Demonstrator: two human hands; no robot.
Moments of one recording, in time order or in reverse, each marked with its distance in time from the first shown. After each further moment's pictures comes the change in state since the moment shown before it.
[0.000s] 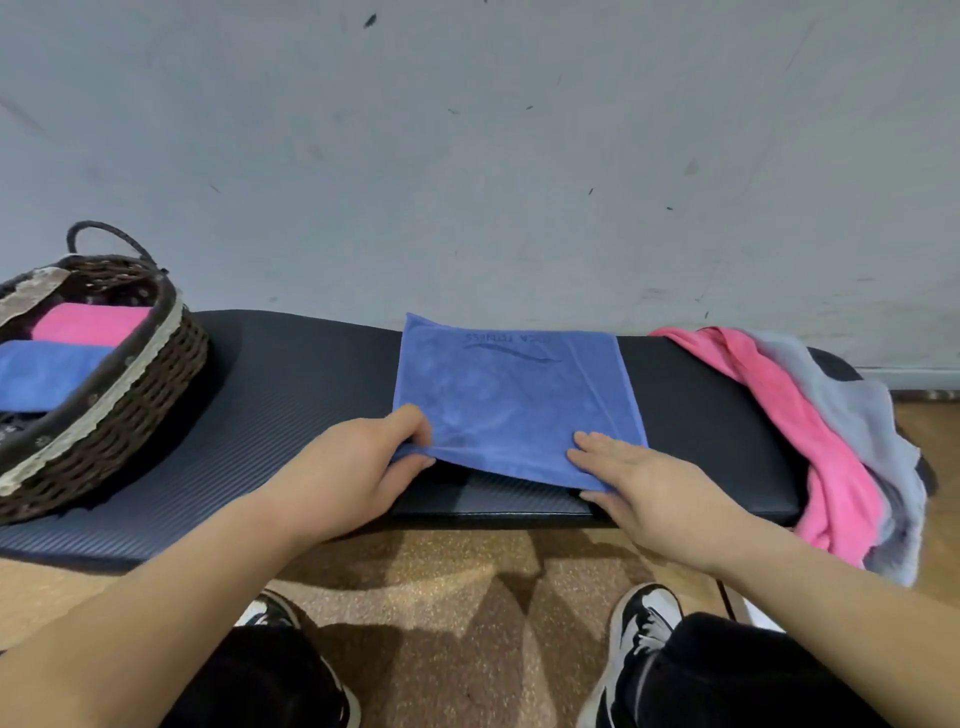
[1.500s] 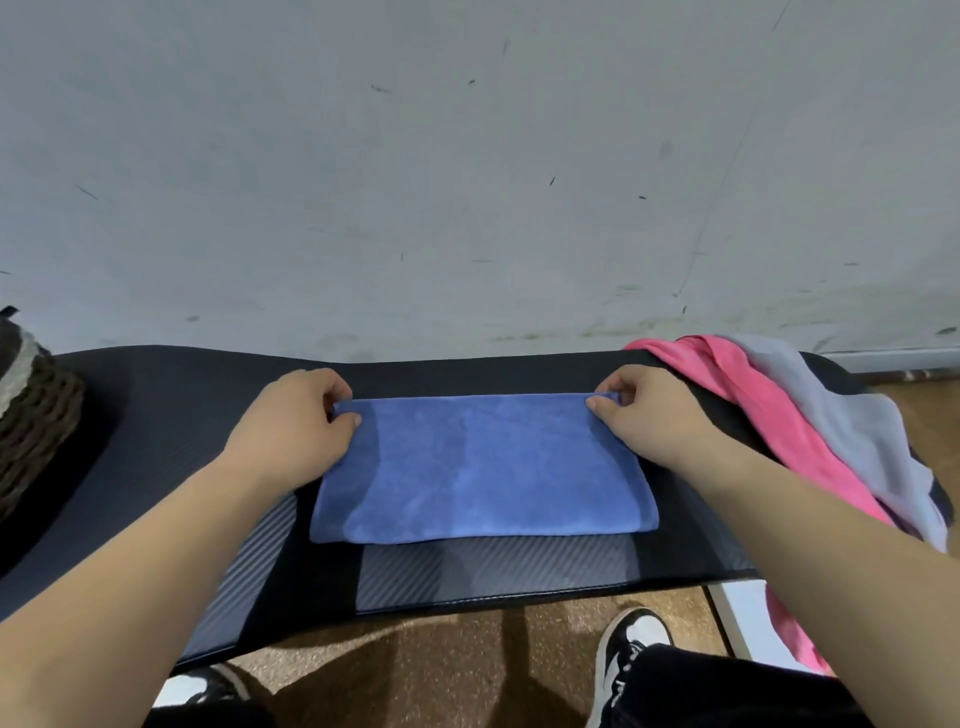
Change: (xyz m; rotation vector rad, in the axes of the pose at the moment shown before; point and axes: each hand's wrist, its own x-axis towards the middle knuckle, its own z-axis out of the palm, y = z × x) left_hand 0.119 -0.043 0.007 -0.061 0.096 -0.497; right_hand 0.106 0.088 -0.024 0.482 0.234 0.577
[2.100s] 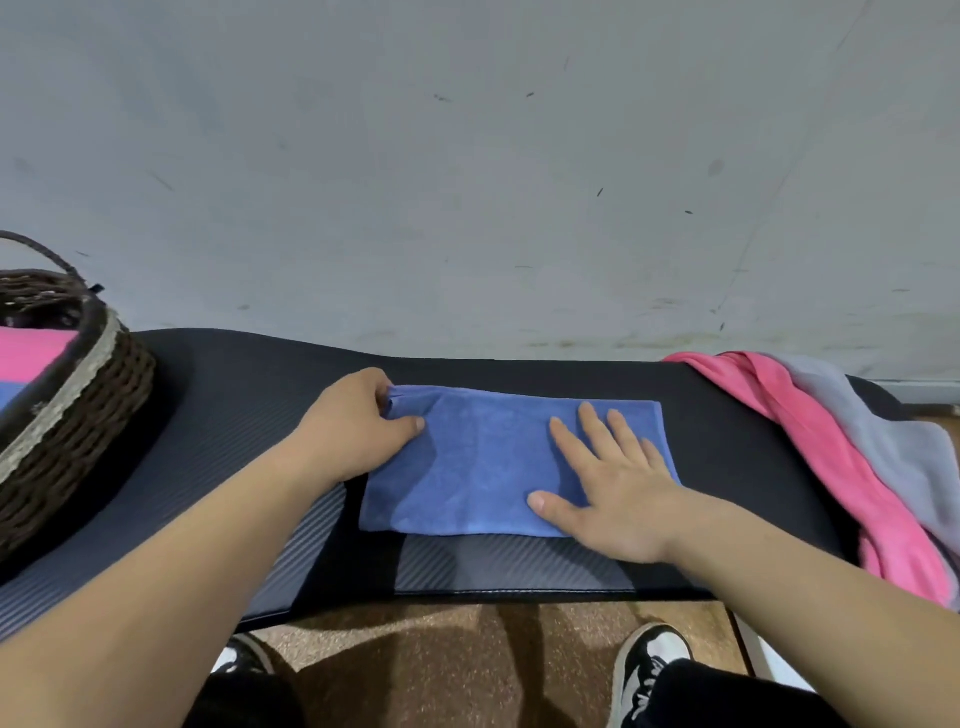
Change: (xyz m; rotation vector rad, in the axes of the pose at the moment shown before) left_hand -0.014 0.007 -0.002 -0.141 -0.063 -0.110; right_hand -0.074 -0.059 0.032 -0.566 -0.506 -0.184
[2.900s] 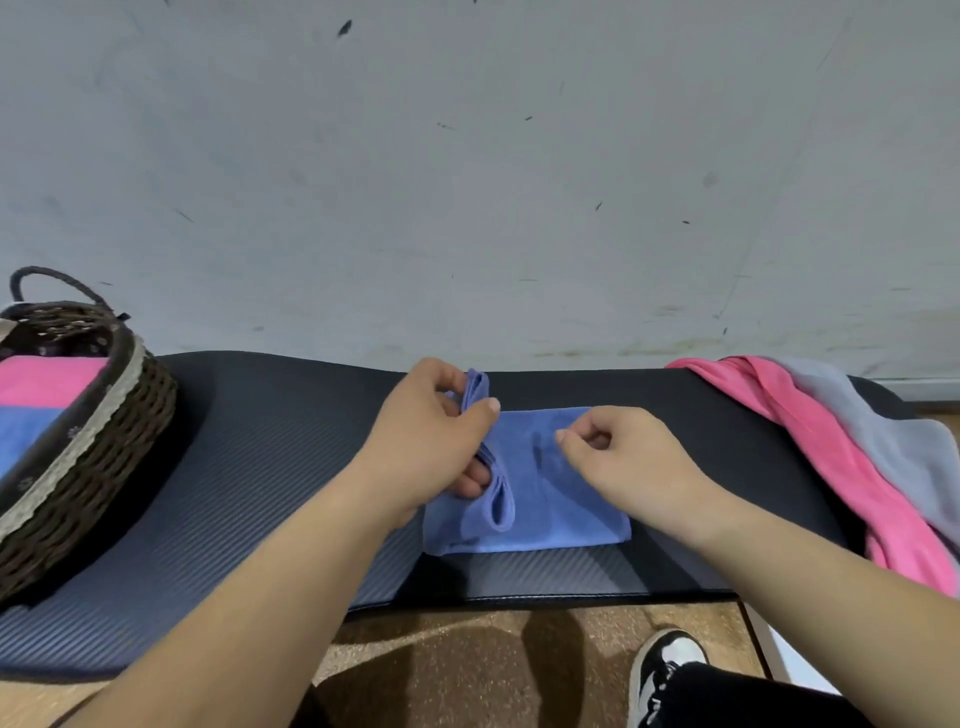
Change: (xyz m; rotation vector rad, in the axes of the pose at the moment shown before) left_hand -0.054 0.075 -0.002 -0.626 -0.086 -0.024; right_hand -0.002 -0.007 -0.020 0.668 0.442 0.005
